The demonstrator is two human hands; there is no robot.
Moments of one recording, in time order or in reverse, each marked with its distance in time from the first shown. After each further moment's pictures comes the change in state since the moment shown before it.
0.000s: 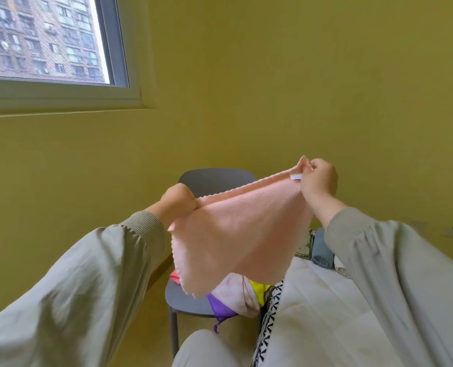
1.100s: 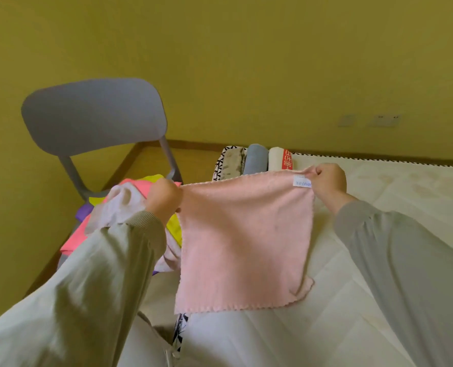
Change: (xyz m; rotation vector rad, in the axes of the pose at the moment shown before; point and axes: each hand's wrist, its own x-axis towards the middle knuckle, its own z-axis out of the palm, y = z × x) left_hand 0.075 0.122 0.290 -0.269 -0.243 -0.234; right_hand 0.053 0.337 -0.064 -0.430 -0.188 0.420
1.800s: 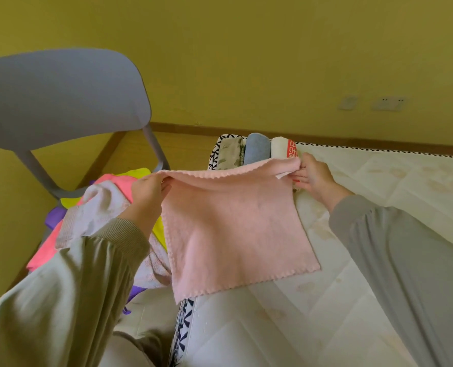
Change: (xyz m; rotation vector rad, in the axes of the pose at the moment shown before) left_hand 0.075 -0.008 0.031 -1.099 -0.070 -0.205; right_hand 0.060 -0.009 0.073 0.641 -0.247 0.368
